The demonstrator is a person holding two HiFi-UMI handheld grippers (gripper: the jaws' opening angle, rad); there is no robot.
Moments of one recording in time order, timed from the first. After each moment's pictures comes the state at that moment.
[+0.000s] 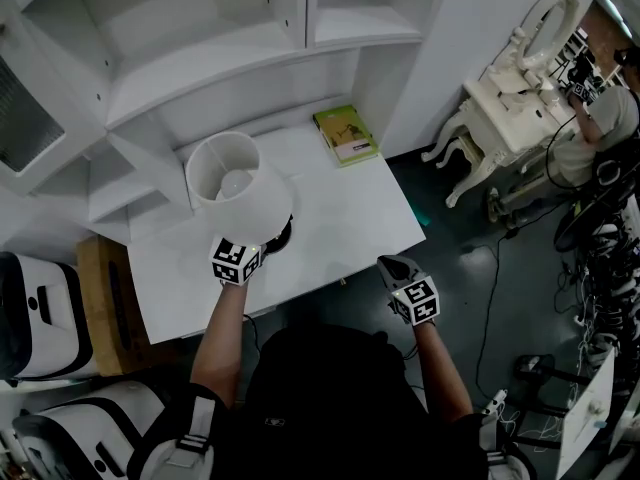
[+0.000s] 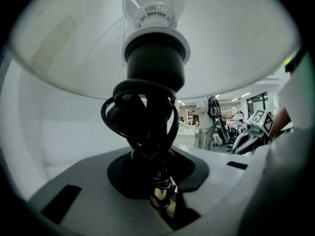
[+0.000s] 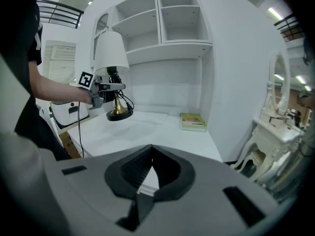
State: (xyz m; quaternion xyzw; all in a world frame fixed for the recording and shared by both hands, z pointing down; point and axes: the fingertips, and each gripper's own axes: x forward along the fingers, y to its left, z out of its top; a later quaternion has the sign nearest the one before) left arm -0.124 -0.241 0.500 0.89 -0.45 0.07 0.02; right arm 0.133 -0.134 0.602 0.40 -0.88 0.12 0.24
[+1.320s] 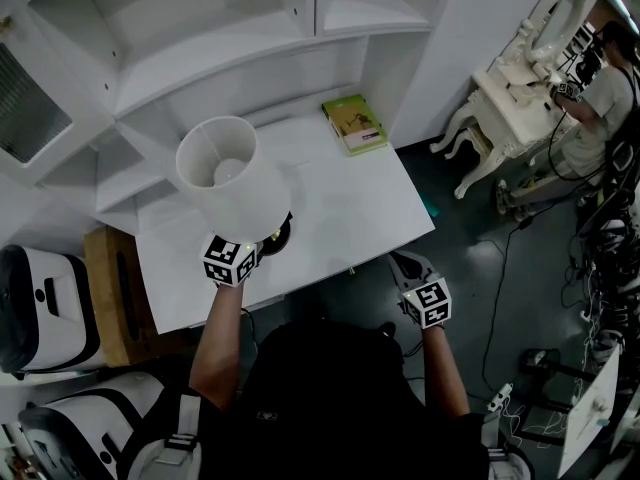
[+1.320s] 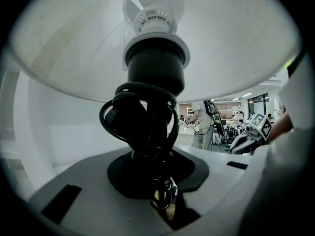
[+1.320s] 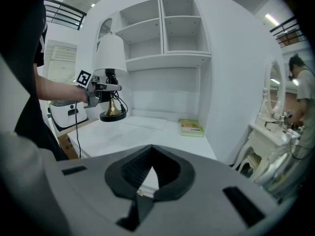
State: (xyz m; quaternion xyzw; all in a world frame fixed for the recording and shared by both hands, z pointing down) left arm -0.143 -0.212 0.469 0.89 -0.46 0.08 0.04; right arm 0.130 -0.113 0.574 0.42 -0.87 0.10 0.22
